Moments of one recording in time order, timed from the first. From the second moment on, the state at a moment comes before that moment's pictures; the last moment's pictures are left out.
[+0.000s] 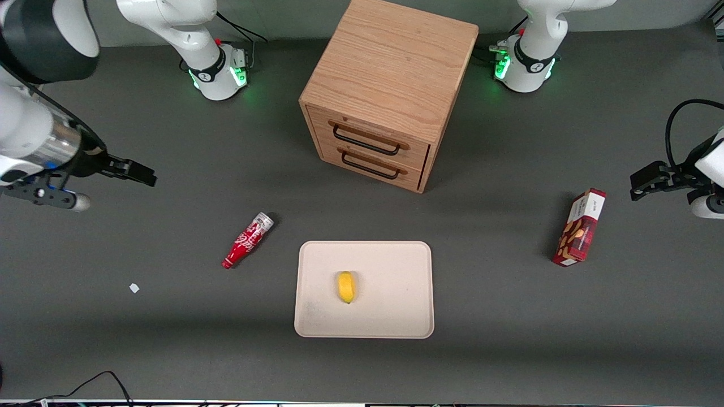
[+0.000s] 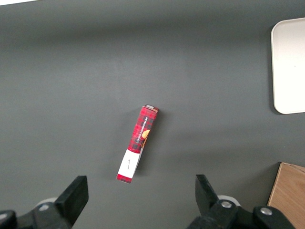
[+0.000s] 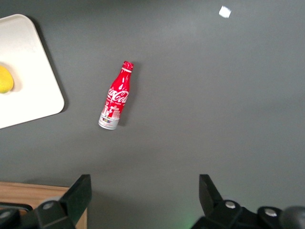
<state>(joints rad) -0.02 0.07 0.15 -1.65 0.02 1.60 0.45</state>
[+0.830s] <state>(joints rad) -0.02 0.17 0.26 -2.18 -0.05 2.36 0.72</state>
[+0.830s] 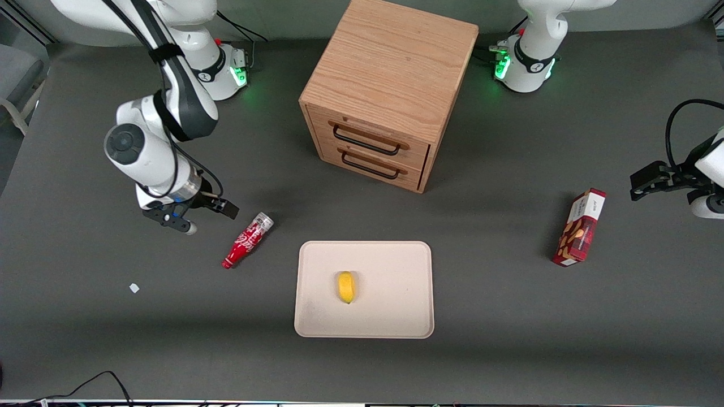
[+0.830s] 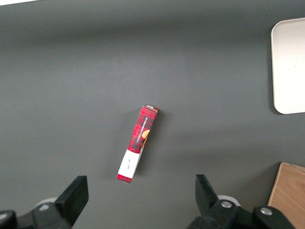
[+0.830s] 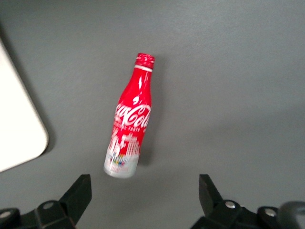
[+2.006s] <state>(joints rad) 0.01 0.54 0.28 -2.02 -0.29 2.56 1.20</state>
